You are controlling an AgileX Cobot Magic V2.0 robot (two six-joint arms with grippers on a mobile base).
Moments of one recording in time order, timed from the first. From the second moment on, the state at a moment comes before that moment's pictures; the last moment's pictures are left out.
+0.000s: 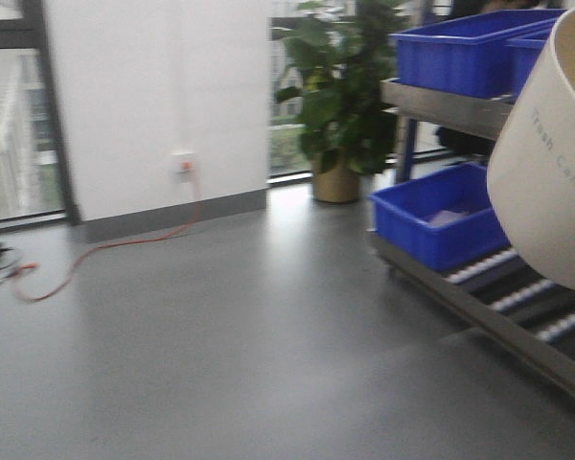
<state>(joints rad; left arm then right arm) 0.00 -0.01 0.01 -0.12 0.08 0.04 0.09 0.80 -0.53 0.04 0.31 -0.02</state>
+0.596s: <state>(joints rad) 0.00 -0.01 0.01 -0.12 0.08 0.04 0.09 0.80 -0.53 0.04 0.31 -0.02</state>
